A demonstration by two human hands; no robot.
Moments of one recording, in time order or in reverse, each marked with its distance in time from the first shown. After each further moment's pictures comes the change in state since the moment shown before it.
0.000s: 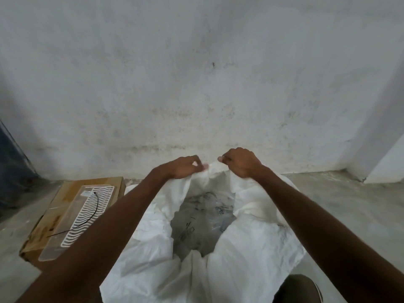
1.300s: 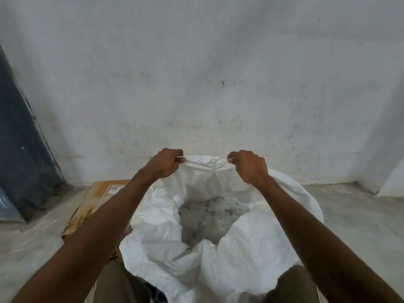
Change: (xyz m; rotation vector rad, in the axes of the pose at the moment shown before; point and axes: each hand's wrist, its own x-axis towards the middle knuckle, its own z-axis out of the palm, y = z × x) left_hand -0.108 -0.017 -0.047 0.353 0.495 0.090; right_hand -0.062 -0.048 -0.025 -0.018 0.272 0.109
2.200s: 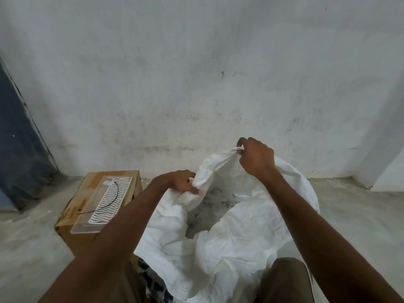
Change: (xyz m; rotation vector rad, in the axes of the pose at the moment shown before) left_hand -0.007 0.024 0.078 -0.175 -0.664 -0.168; right_hand -0.008 0.002 -0.021 -0.067 0.068 0.081
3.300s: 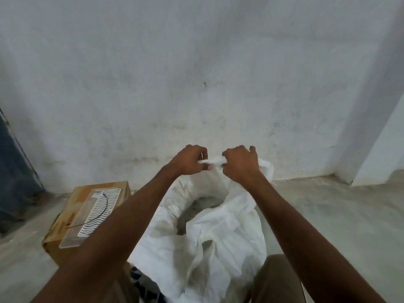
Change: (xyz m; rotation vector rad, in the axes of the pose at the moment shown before) left_hand -0.007 0.101 -0.042 0.049 0.552 0.336; right_hand -0.035 -0.007 -0.035 -0.219 -0.071 -0.027
